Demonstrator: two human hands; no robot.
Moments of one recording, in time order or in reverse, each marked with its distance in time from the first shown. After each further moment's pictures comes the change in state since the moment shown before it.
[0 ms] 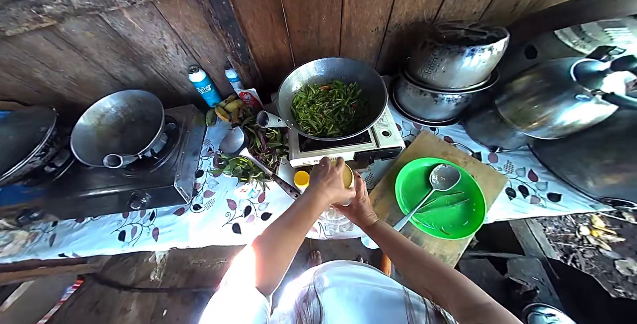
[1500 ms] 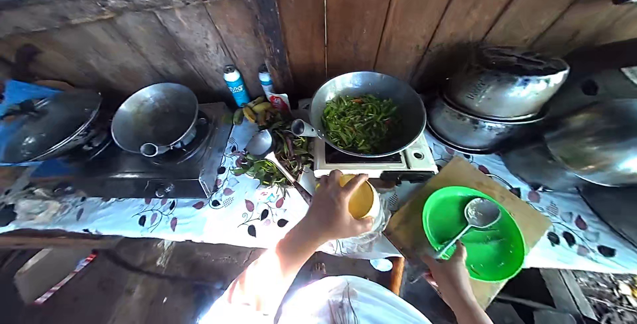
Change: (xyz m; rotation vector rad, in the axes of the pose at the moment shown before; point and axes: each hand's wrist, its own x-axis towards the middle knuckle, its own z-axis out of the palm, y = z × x) left_hand -0.074 -0.049 -0.013 -0.340 0.539 0.301; right_hand -0.071 0.028 -0.089 0.094 0.170 0.872
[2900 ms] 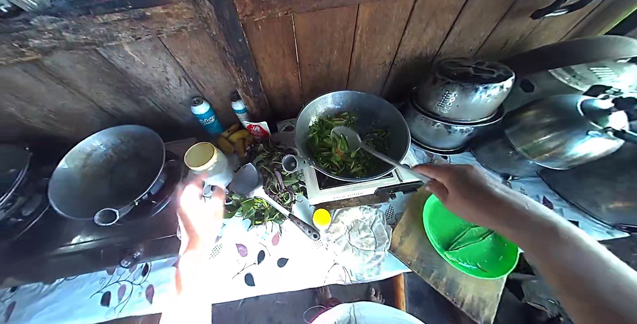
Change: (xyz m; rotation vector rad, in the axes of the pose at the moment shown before) left_hand 0.001 -0.185 -0.137 0.055 0.556 -0.344; right_hand -0.052 -0.272 -0.047 -0.901 -0.224 -0.748
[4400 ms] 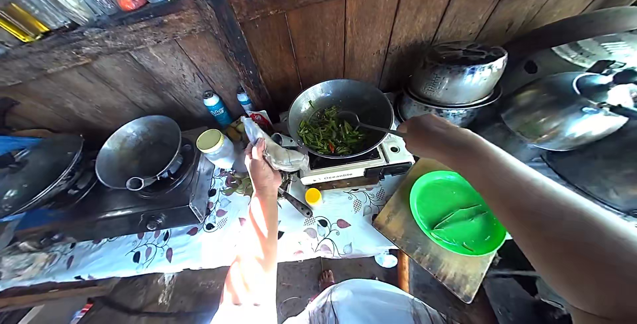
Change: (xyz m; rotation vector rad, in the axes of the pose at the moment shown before) left_hand -0.030 0.122 0.107 -1.279 0.142 -0.230; right_hand 0.034 0.023 -0.021 -0.160 -0.077 0.160
